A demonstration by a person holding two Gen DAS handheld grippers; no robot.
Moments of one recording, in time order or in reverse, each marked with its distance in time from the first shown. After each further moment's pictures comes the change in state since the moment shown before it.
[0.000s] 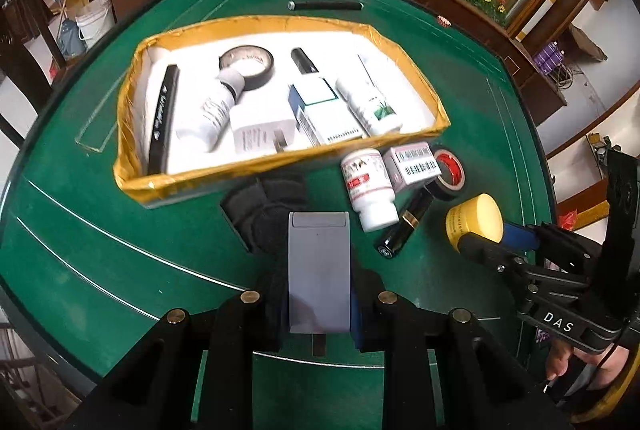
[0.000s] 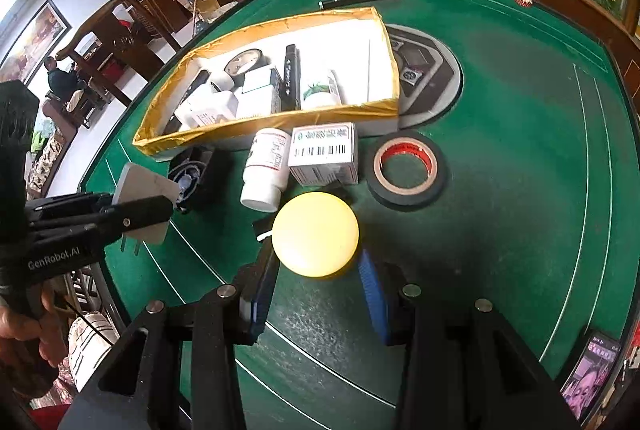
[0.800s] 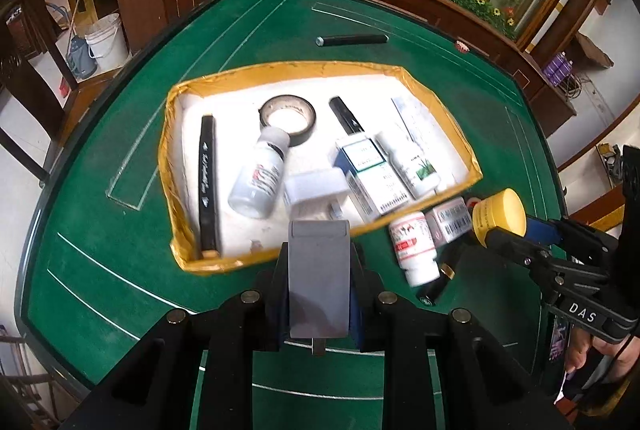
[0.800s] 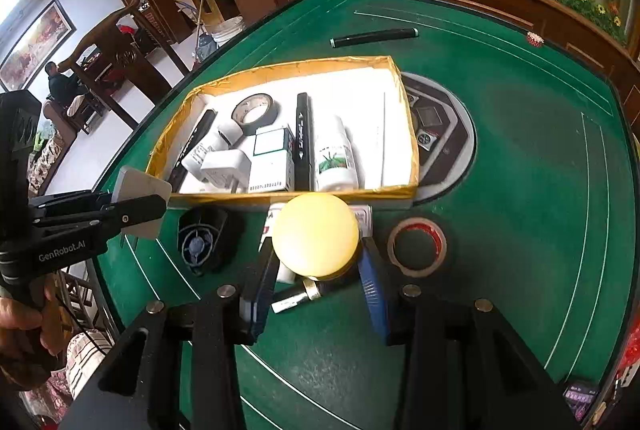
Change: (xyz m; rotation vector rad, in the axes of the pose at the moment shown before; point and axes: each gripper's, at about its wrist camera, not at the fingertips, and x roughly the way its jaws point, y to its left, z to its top) left arm -0.009 0.034 0.045 0.014 -0.054 0.044; right arm -0.002 0.017 0.050 -0.030 -0.054 -0.013
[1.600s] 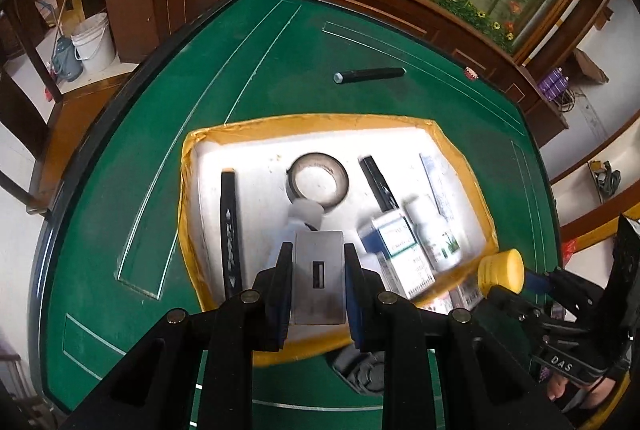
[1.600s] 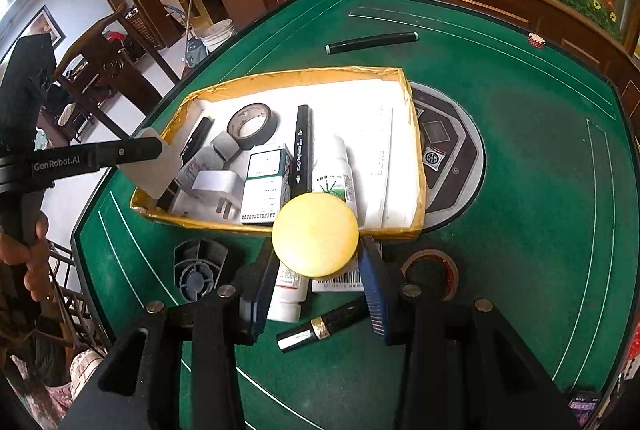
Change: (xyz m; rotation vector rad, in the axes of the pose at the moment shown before) left arm 0.023 0.043 0.073 -0.009 0.008 -0.067; right arm 0.020 0.006 0.024 0.039 0.005 -0.028
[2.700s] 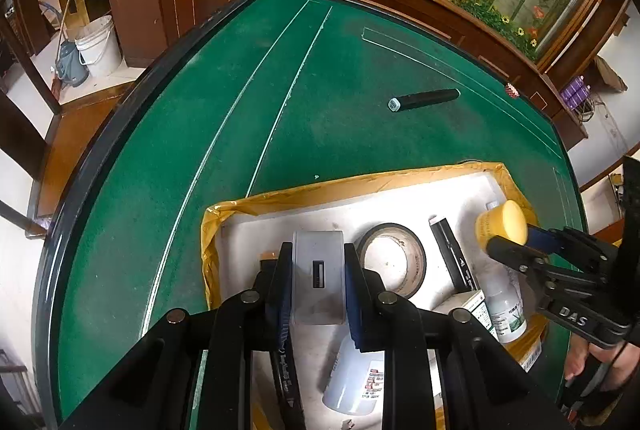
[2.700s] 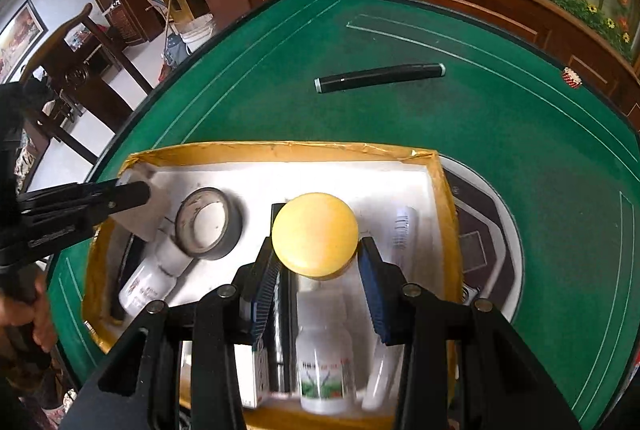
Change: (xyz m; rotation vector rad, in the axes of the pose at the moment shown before) left arm 0.059 0.044 0.054 0.001 -0.010 0.046; right arm 0.097 0.003 0.106 -0.014 0.041 -0.071
